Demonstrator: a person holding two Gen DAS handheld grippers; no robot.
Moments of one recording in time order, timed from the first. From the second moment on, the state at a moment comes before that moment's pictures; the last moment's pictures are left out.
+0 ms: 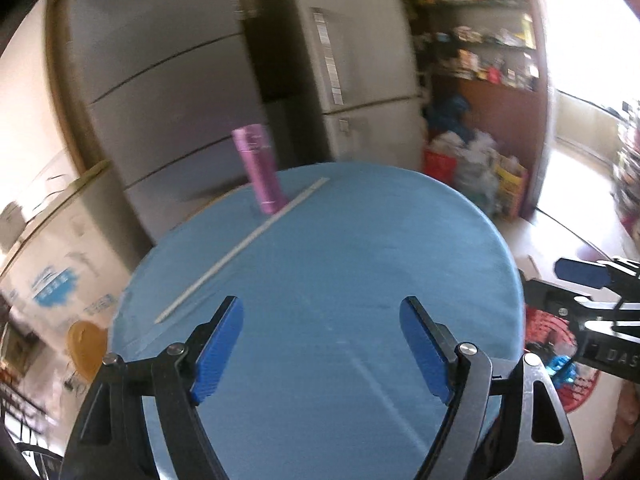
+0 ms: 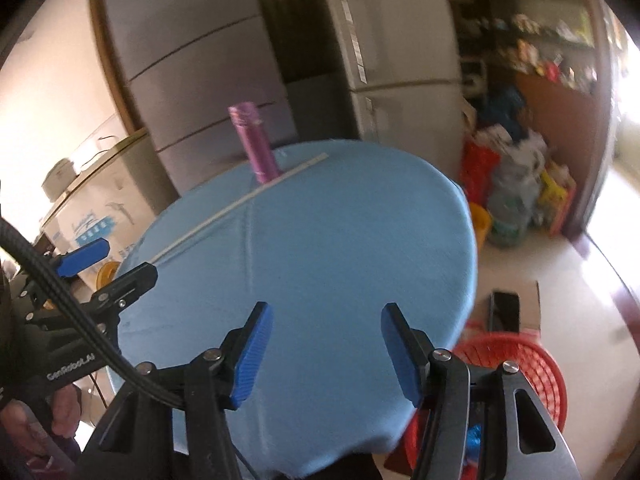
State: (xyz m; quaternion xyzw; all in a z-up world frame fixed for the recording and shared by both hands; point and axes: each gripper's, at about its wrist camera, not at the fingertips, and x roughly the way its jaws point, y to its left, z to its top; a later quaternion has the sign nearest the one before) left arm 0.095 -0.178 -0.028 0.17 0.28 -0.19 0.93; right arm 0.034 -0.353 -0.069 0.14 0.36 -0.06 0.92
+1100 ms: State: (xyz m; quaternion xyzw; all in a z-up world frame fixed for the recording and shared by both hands) left arm 0.084 -0.028 0.006 0.09 0.25 -0.07 0.96; right arm 0.063 -0.215 -0.029 0.06 0.31 0.01 0.95
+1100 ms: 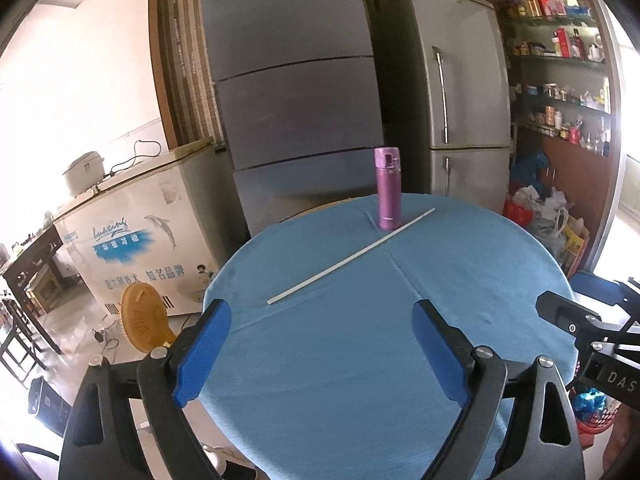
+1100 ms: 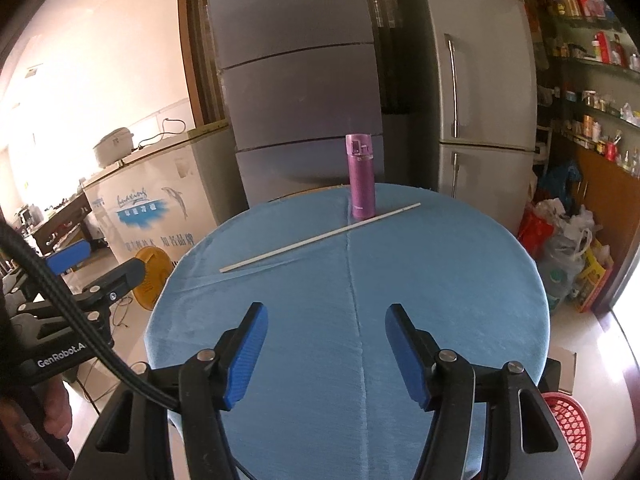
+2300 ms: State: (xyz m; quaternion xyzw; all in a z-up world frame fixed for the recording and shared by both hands) left arm 0.148 -0.030 -0.020 0.10 0.30 -0.03 0.95; right arm 0.141 -0.218 -0.067 0.07 0.33 0.01 0.94
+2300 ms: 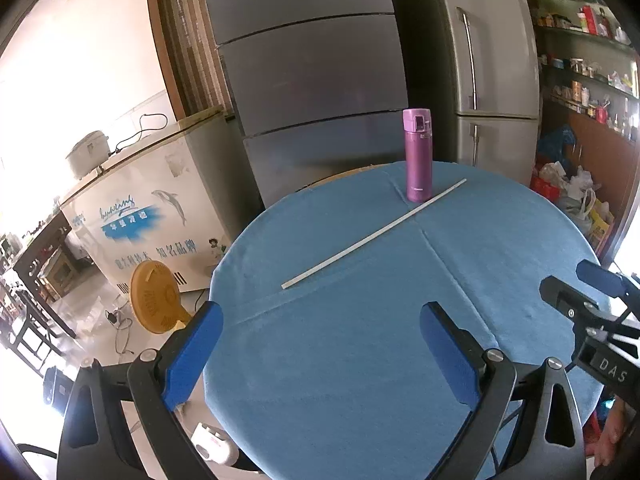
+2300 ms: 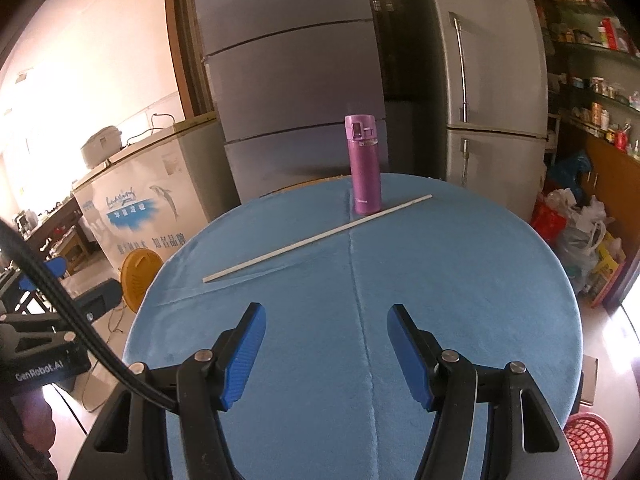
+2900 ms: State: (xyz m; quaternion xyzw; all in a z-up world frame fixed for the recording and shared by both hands) left arm 0.110 -0.054 -0.004 0.10 0.28 -0.05 0.95; right arm 0.080 -0.239 -0.045 0.07 0.30 -0.02 0.95
